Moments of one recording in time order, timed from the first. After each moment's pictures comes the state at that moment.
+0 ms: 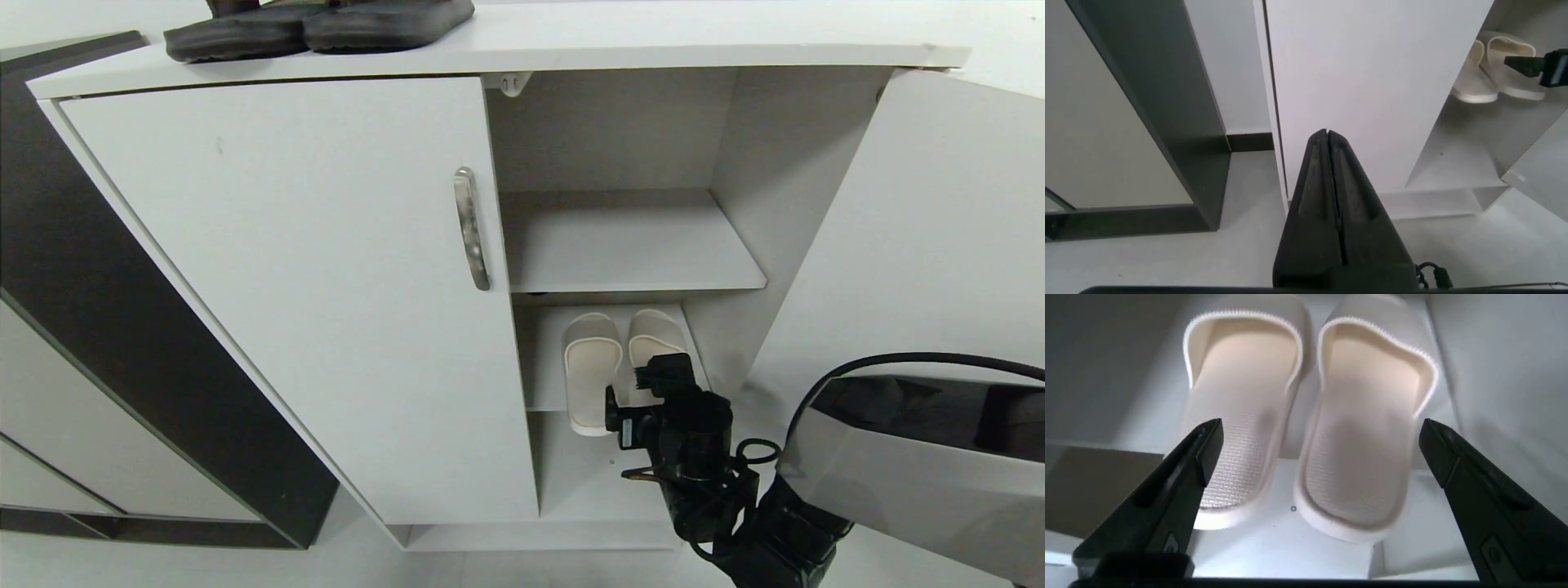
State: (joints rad) left arm 0.00 0.00 0.00 0.00 -0.02 0.02; right arm 0.75 2.30 -0.83 -1.38 -0.67 0.04
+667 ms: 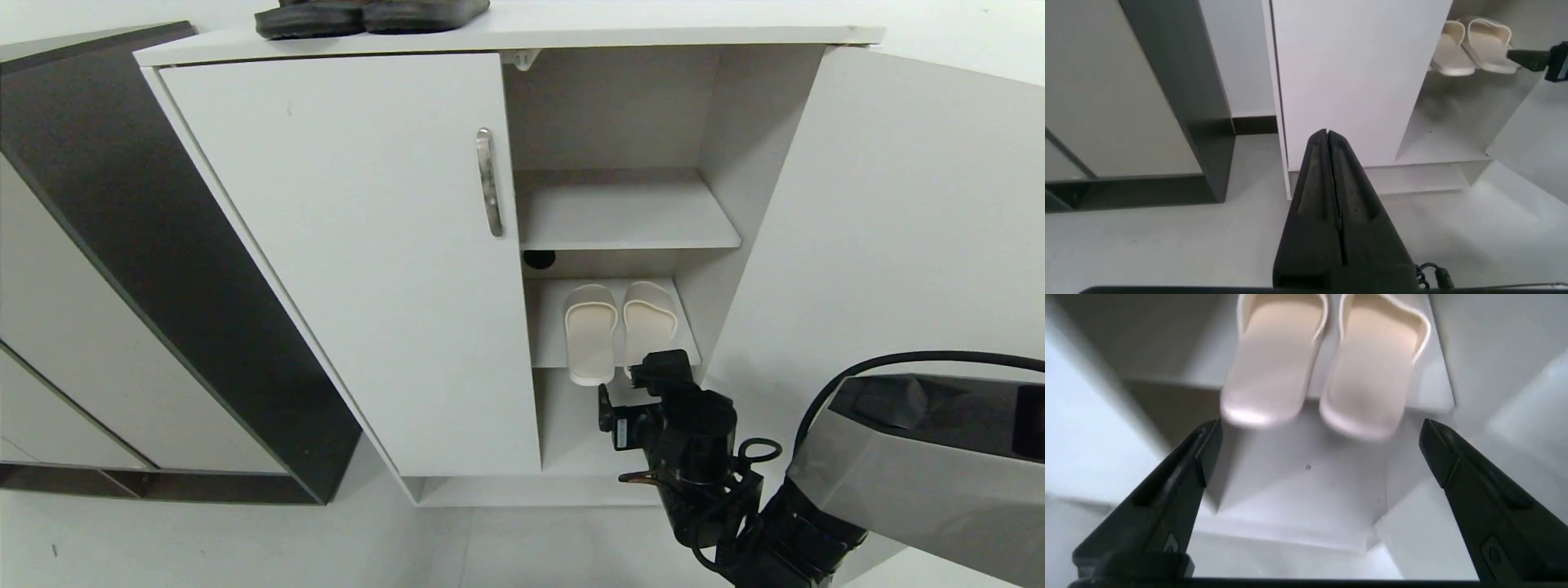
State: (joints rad) left arm 0.00 0.00 0.00 0.00 -0.02 0.02; right arm 0.78 2.26 -0.82 -1.38 -0.67 0.03
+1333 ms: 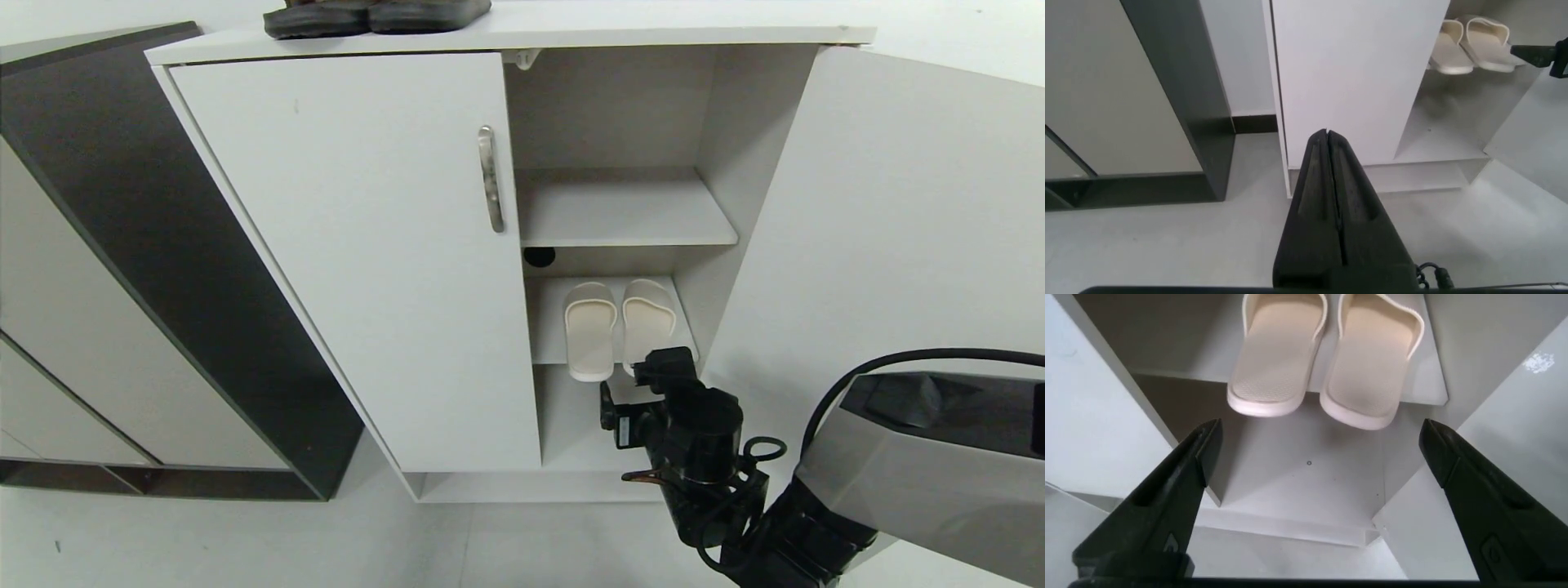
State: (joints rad) left arm 0.00 0.00 0.00 0.00 -0.02 0.02; right arm 0.78 2.24 -0.81 -1.38 -0.67 0.02
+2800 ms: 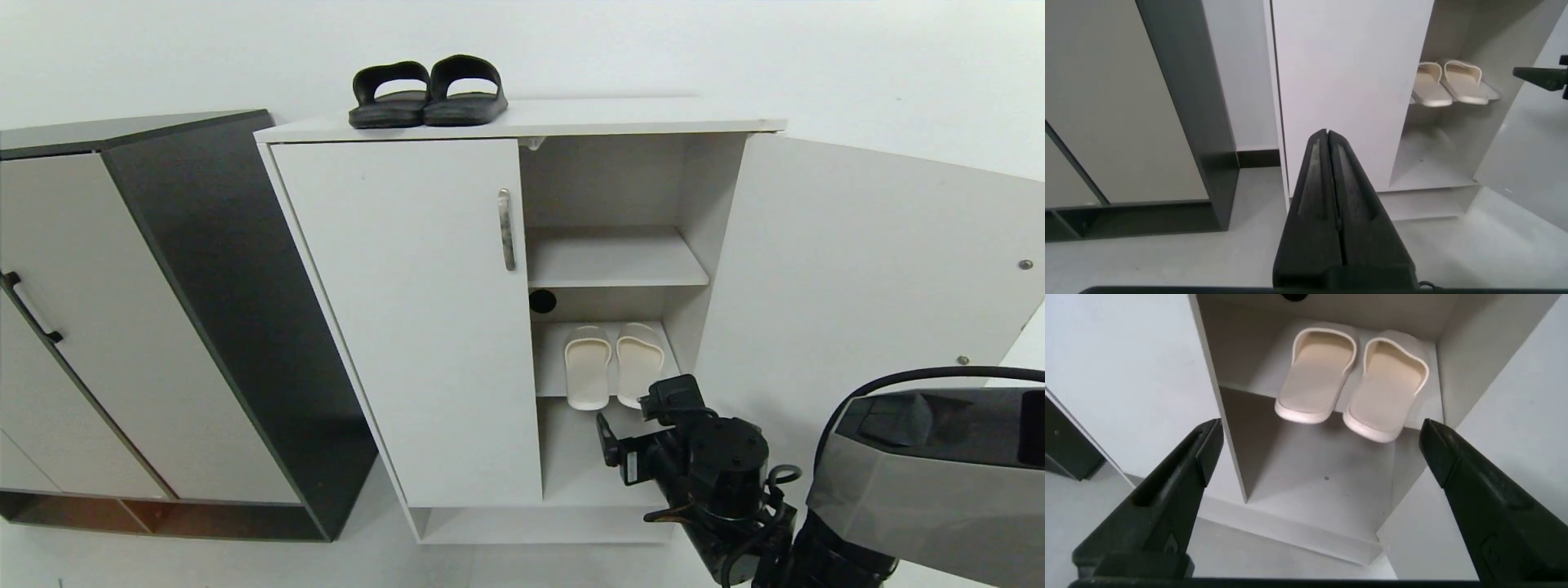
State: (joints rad) left arm 0.00 0.00 0.00 0.00 -0.02 0.02; right arm 0.78 2.24 -0.65 -1.50 -0.52 0.02
